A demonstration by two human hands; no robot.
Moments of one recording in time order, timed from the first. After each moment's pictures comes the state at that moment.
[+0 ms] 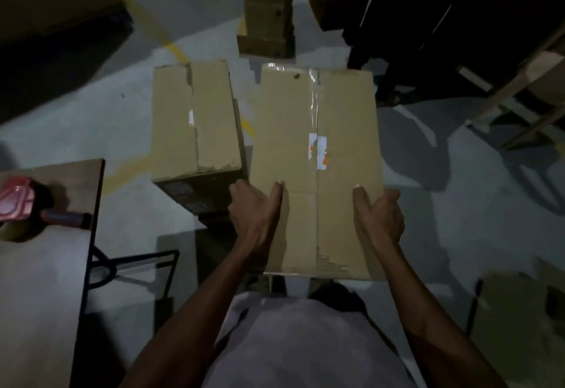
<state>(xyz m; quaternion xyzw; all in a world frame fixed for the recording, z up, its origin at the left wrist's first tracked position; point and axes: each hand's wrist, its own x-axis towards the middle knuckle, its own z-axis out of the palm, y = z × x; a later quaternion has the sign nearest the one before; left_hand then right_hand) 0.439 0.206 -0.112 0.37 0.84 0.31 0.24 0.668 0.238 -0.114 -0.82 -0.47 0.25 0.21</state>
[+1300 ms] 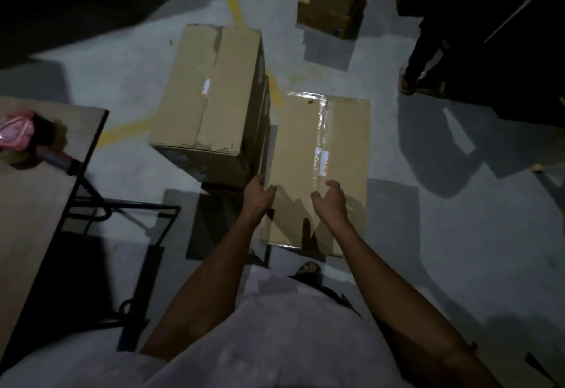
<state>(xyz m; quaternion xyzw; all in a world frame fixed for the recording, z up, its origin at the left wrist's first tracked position) 0.487 0.311 -0.204 0.24 0.82 0.32 0.42 0.653 0.384 -0.225 -0.67 -0.57 0.48 0.05</state>
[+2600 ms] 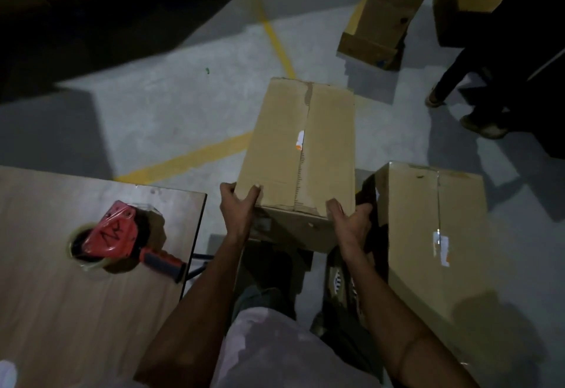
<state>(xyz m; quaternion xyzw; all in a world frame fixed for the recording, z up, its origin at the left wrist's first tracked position) 0.072 0.333 -0.219 0.13 0.81 0.49 0.29 0.286 0.416 -0.220 -0.74 -0.45 0.44 0.22</state>
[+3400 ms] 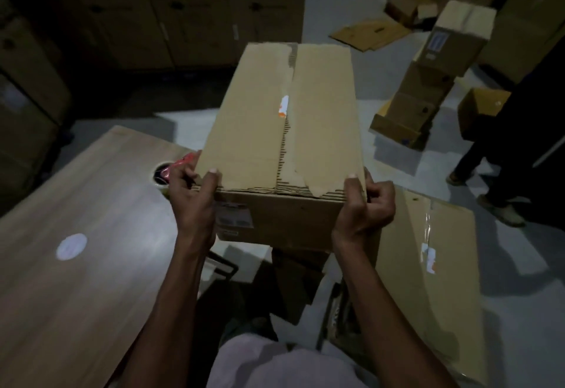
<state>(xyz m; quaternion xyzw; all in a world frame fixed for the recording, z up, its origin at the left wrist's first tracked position) 0.178 0.106 -0.013 0.16 0.64 0.75 0.04 0.353 0.249 -0.003 -0.43 -0.48 0.39 0.66</state>
